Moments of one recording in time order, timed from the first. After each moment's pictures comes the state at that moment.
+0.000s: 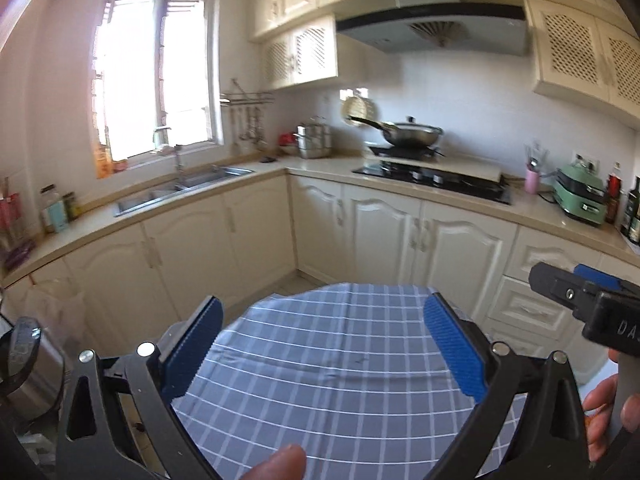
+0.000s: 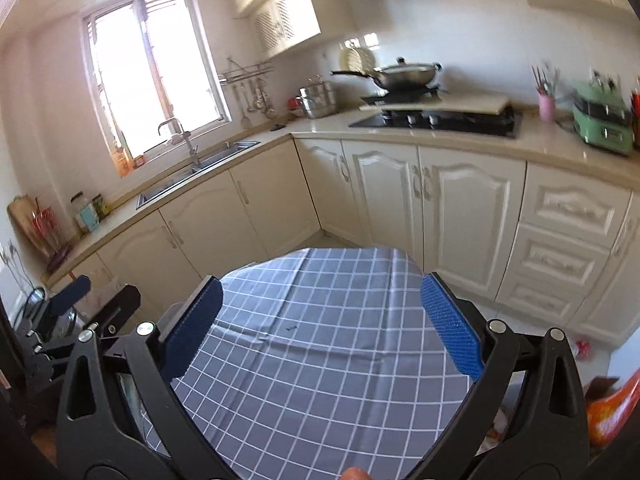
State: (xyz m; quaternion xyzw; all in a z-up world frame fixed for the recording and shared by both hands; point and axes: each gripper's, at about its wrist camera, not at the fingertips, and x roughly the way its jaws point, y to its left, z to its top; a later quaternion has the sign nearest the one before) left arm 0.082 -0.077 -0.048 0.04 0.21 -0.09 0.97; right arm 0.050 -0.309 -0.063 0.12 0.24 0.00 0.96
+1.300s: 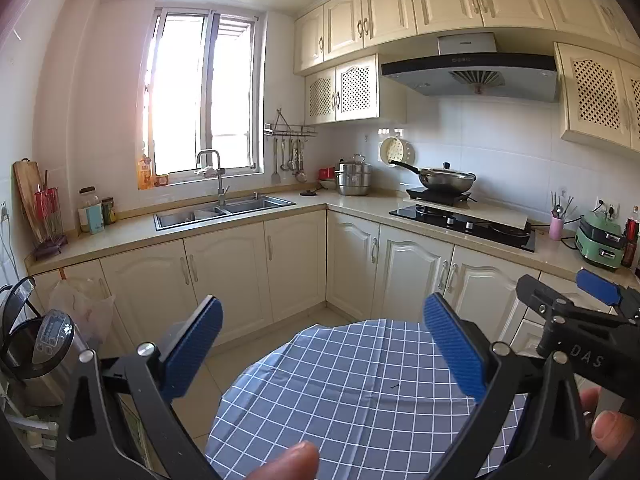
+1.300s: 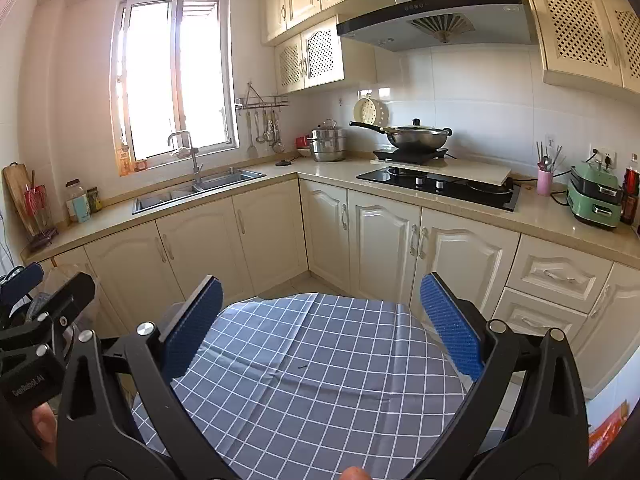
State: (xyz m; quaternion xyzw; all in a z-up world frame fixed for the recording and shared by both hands) left arm 0.049 -0.019 -0.003 0.01 0.15 -0.04 0.99; right arm 0.039 -0.250 -0.027 0.05 0.17 -0.02 0.98
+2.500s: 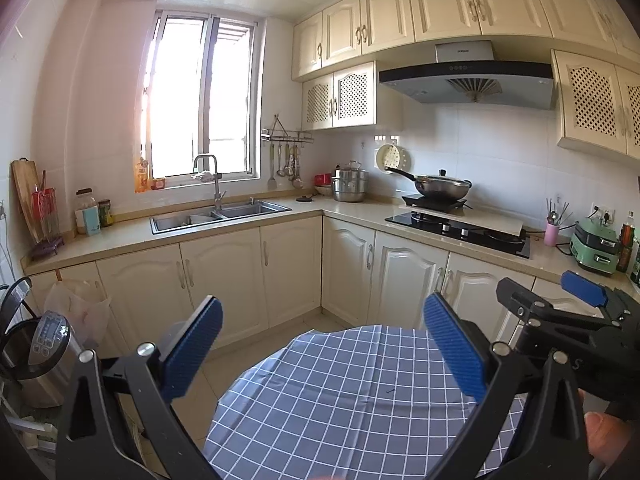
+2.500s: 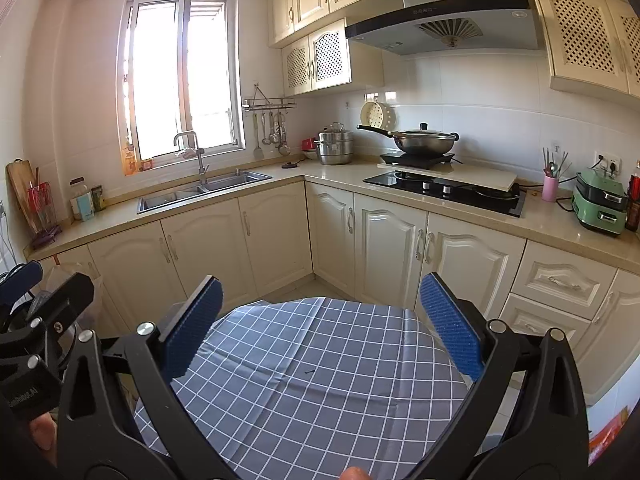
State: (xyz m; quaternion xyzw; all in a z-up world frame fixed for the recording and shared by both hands) left arm 0.046 -0.019 0.002 0.00 0.14 -0.05 0.99; right arm 0.046 -0.243 -0.024 0.04 0.17 -0.01 0.98
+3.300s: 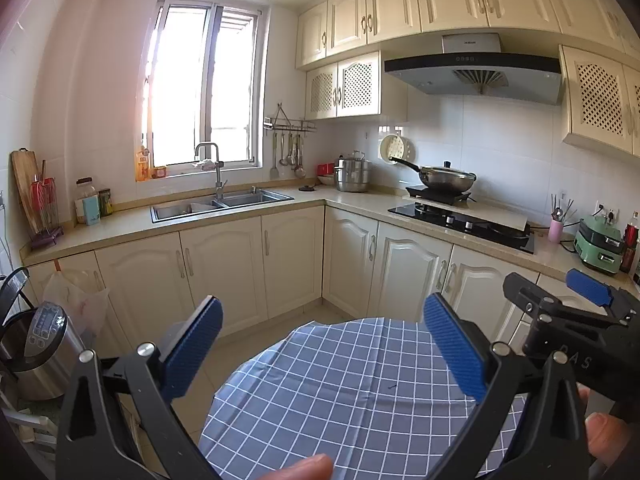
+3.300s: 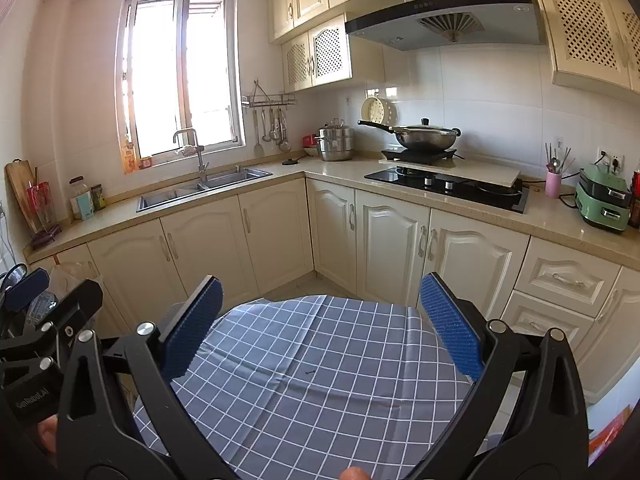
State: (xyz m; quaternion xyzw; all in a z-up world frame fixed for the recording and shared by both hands) left arm 0.060 -0.019 -0.012 -0.01 0.16 -0.04 0.99; right arm 0.055 -0.239 -0.032 0.05 0.17 -0.01 0.98
